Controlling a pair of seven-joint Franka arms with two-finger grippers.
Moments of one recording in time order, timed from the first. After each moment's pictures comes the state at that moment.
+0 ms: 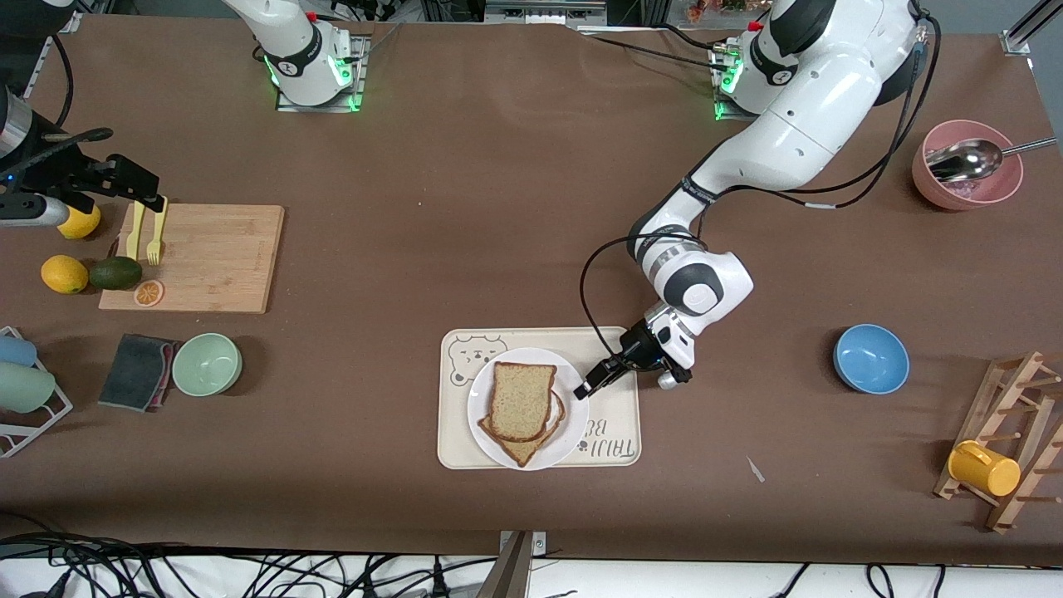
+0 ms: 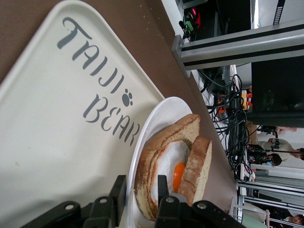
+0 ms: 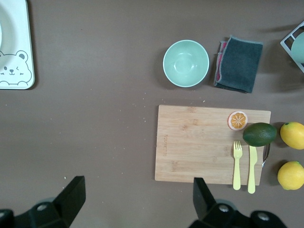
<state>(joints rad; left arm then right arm) -0.16 0.96 -0.41 -1.45 -2.02 2.85 1.09 0.00 -0.02 -0.01 -1.70 0.00 1.66 -0.03</state>
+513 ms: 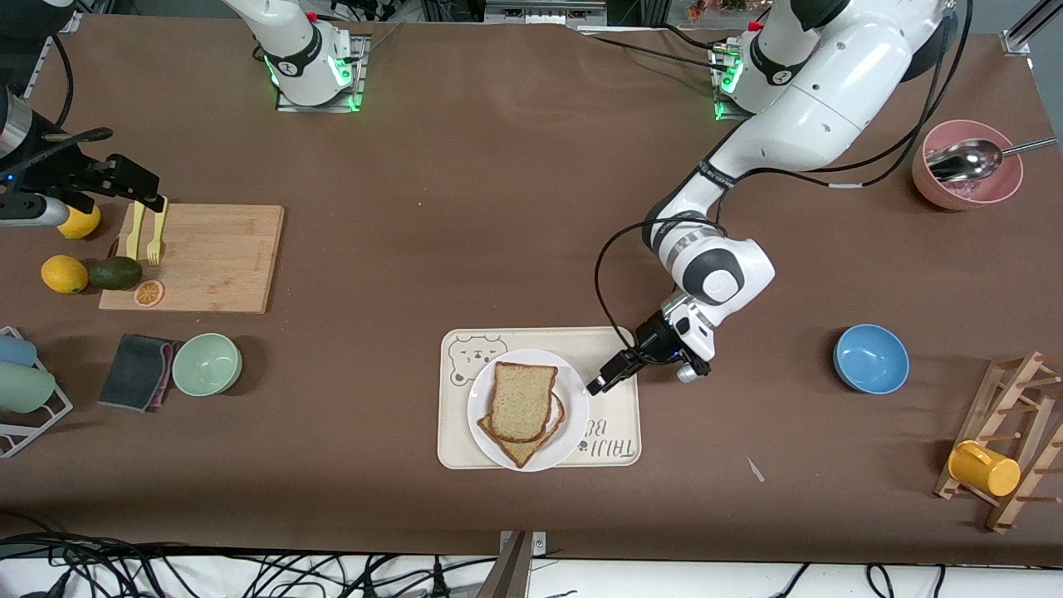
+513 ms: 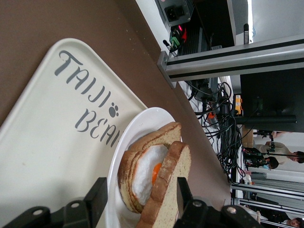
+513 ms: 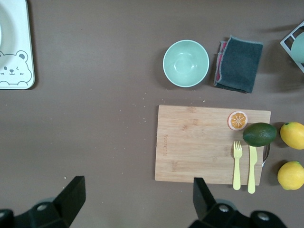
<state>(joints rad) -0.09 0.85 -0.44 -1.56 -2.02 2.85 1.08 0.00 -0.02 -0.01 -1.70 0.00 1.66 -0.03</state>
